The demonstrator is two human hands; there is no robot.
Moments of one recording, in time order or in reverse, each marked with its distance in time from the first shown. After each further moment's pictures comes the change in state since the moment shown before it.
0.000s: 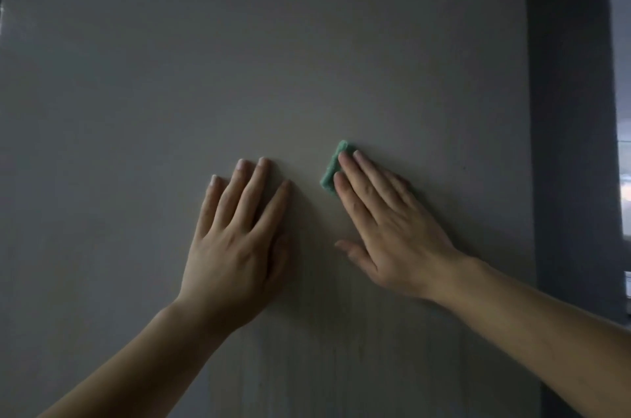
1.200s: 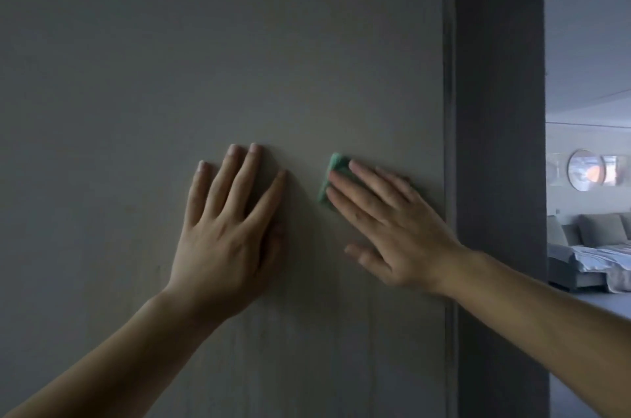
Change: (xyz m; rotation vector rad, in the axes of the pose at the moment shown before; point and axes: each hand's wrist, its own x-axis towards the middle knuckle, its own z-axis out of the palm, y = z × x) left_hand 0.025 0.100 0.034 -0.038 0.021 0.035; right_hand -0.097 0.088 0.015 0.020 -0.005 -0.119
